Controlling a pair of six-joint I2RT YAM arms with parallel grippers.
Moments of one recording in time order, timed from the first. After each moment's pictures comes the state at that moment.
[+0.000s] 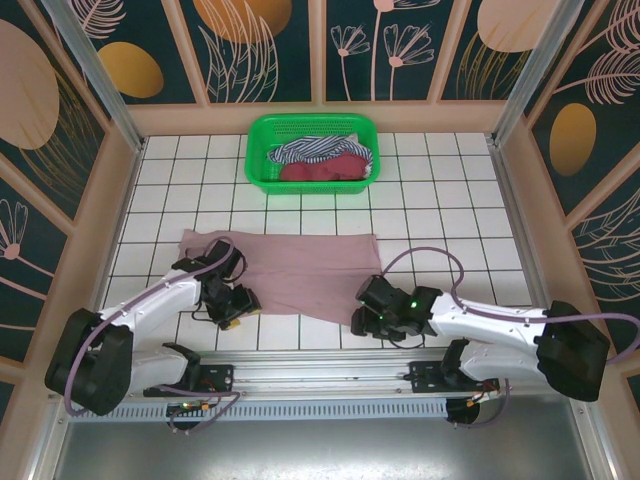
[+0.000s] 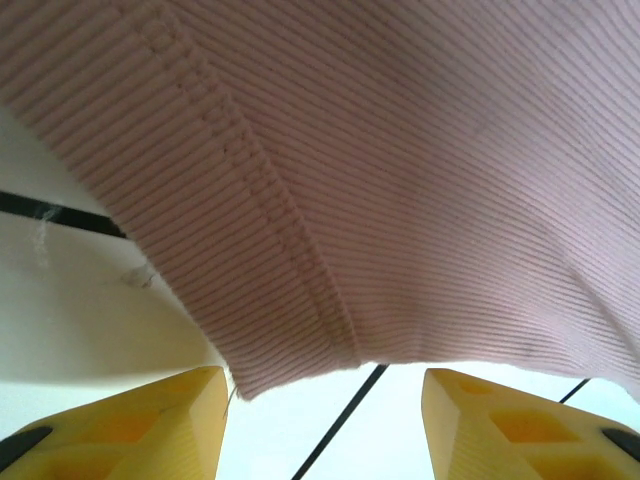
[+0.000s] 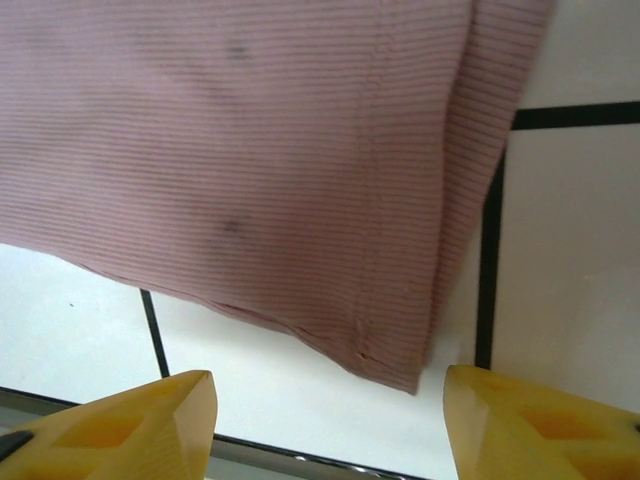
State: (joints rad) left arm -0.43 1.23 0.57 -0.78 0.30 -0.93; right arm 1.06 1.13 0.51 -0.59 -0.04 1.10
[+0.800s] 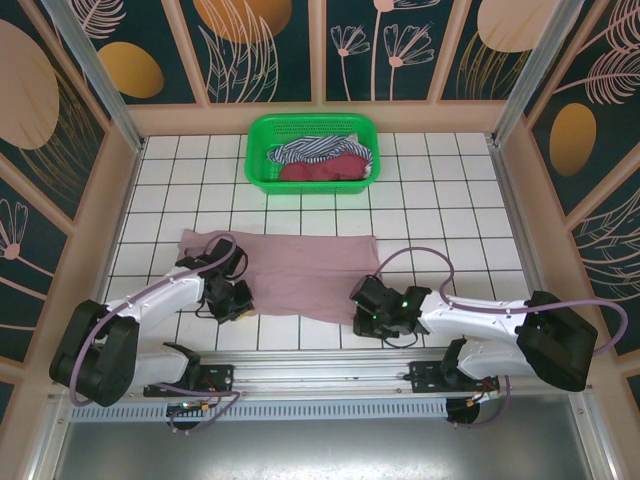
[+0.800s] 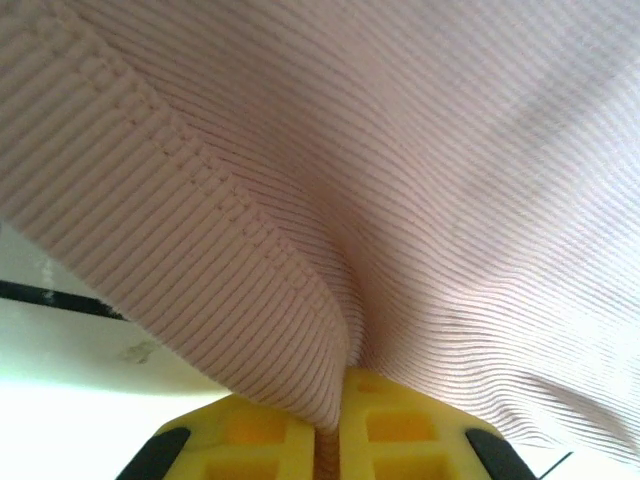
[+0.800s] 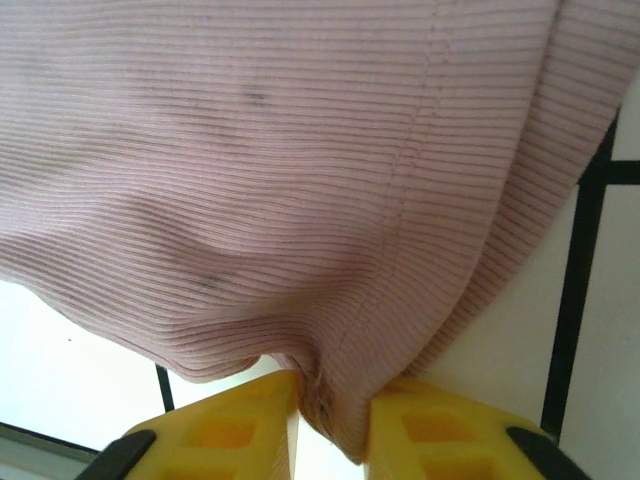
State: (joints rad) left arm -0.43 1.28 0.57 -0.71 0.25 -0.94; right arm 1.06 1.22 0.50 -0.48 -0.04 1.07
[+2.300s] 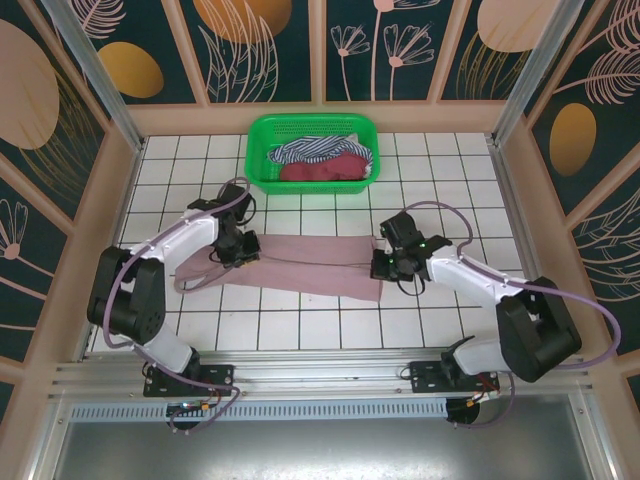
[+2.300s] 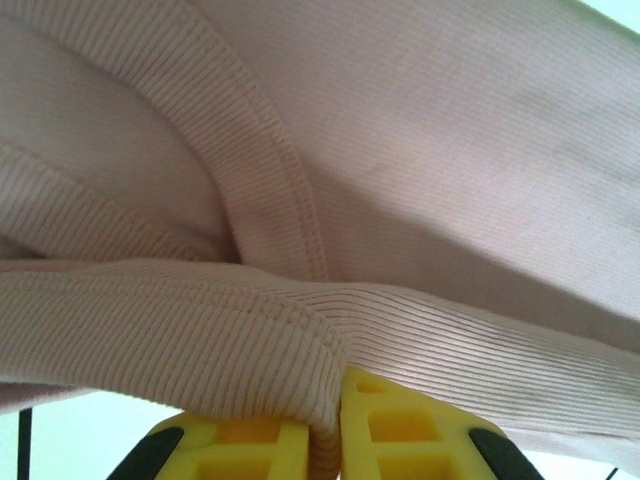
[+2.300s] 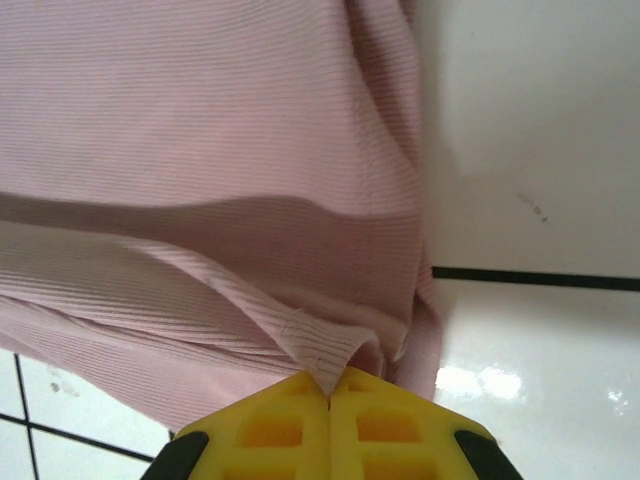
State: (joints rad) left arm -0.34 1.64 1.08 -0.85 0.16 -0.68; right arm 0.53 1.36 0.75 -0.51 -0.16 0.57
